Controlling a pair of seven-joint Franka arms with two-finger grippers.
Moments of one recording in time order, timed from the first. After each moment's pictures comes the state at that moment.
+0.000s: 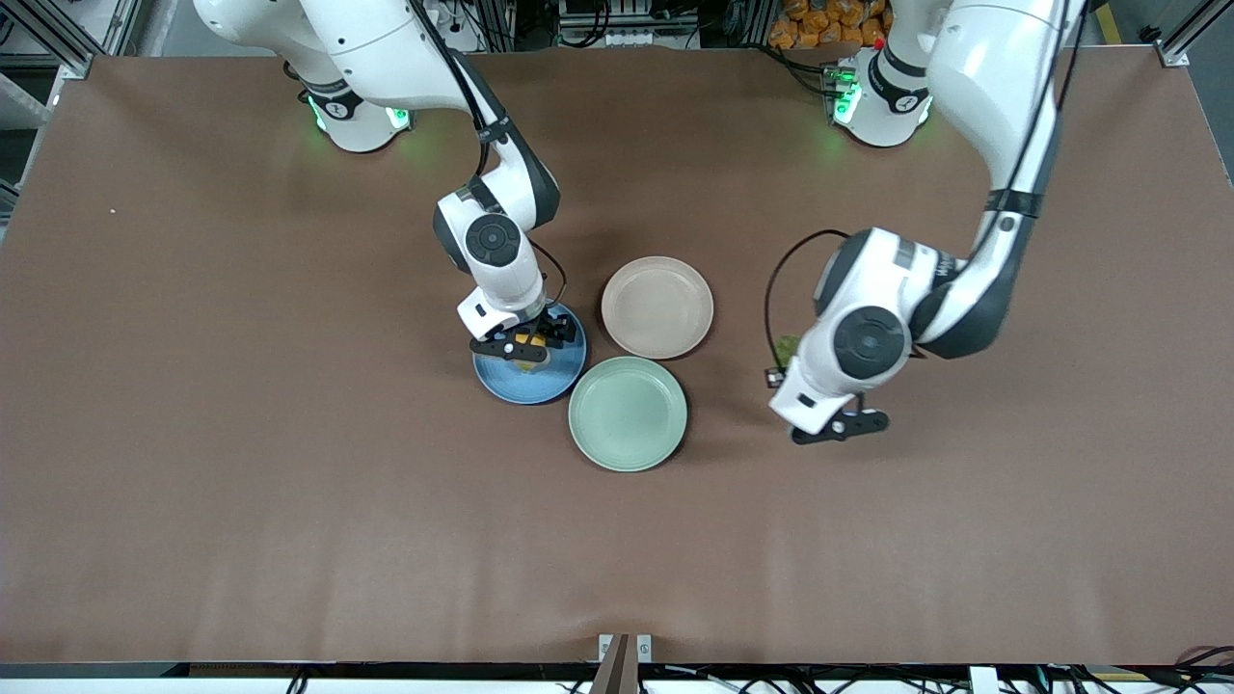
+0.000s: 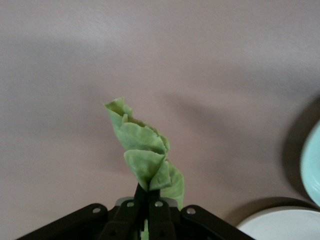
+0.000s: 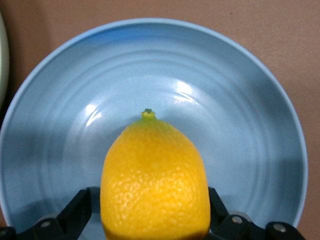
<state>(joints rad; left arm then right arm) -0.28 0.57 -0.13 -1.53 0.07 1.90 -0.55 0.81 0.57 -0.15 -2.01 0.13 2.60 0.74</state>
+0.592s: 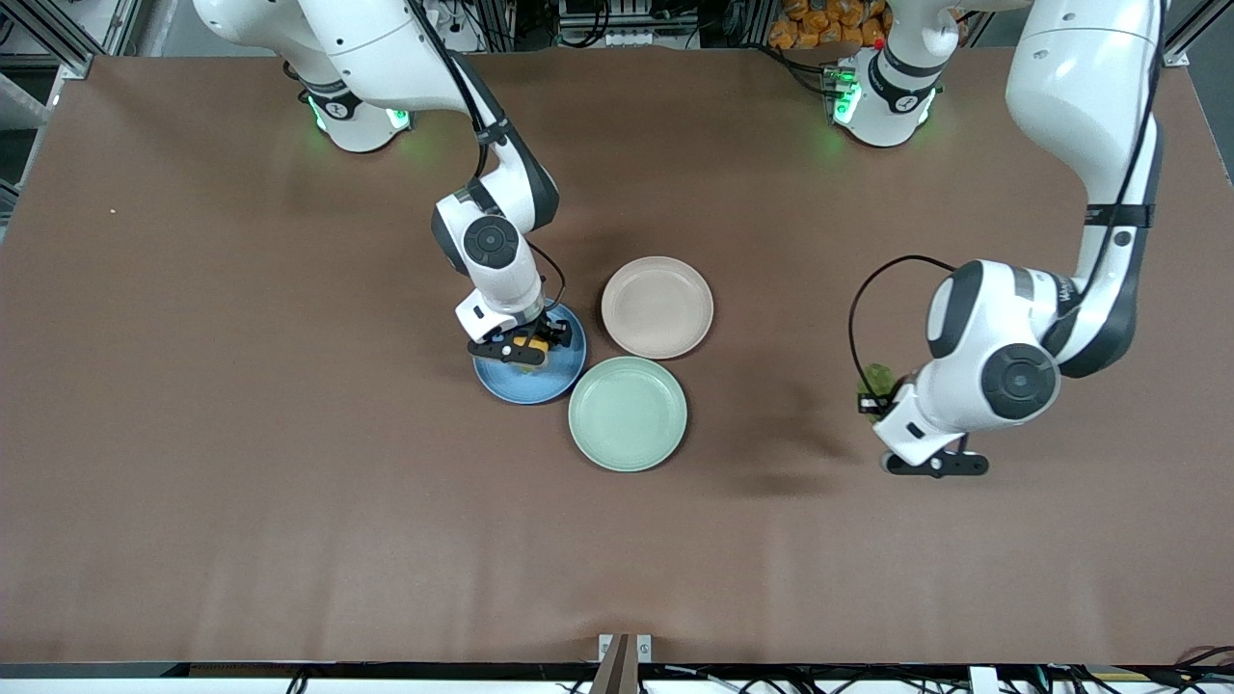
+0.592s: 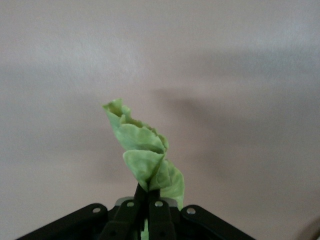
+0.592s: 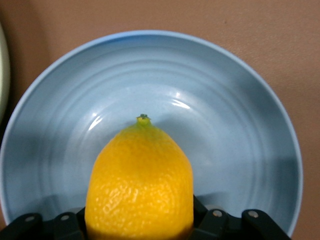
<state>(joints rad) -0.11 0.58 -0.13 -1.53 0.08 1.99 -0.22 0.81 0.57 -0.16 -1.99 0.13 2.57 0.75</state>
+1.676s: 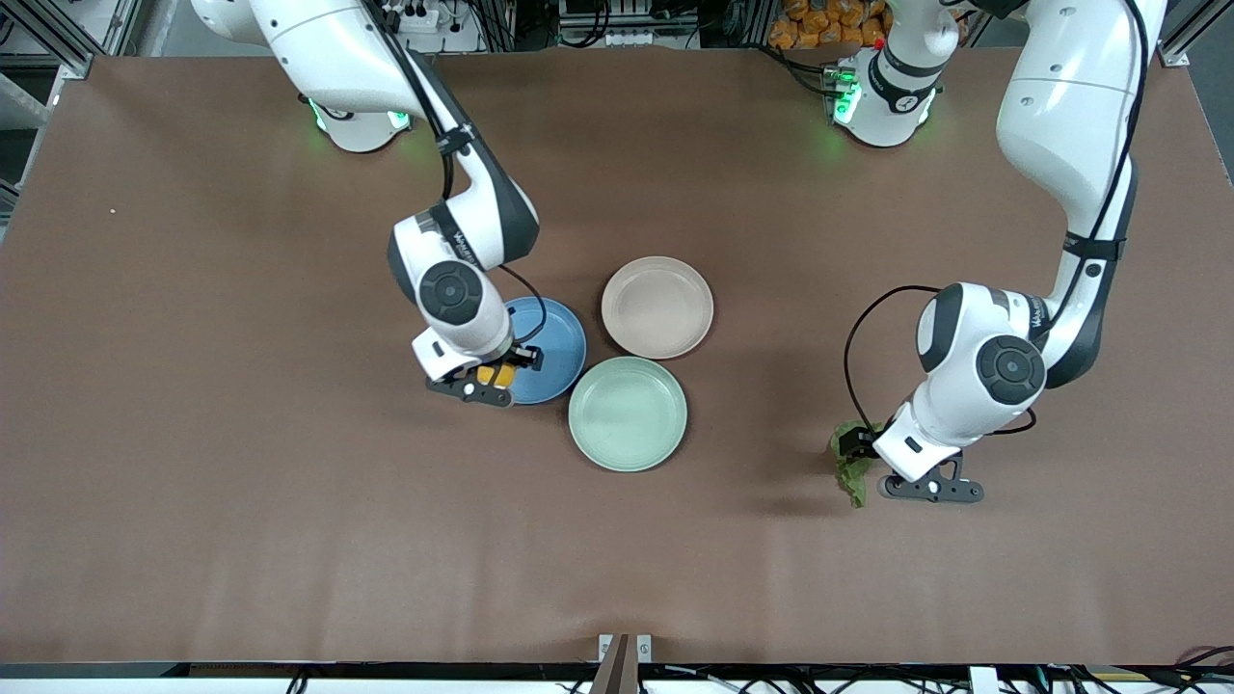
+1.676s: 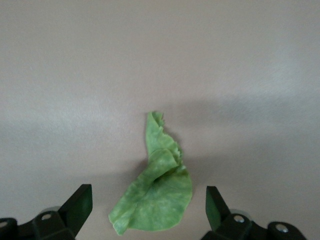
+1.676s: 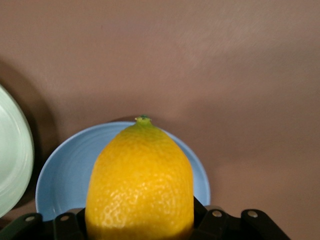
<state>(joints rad) -0.08 0.64 -0.14 -1.67 0.10 2.43 -0.17 0.66 0.56 -0.17 -1.68 0.13 2.10 0.64</state>
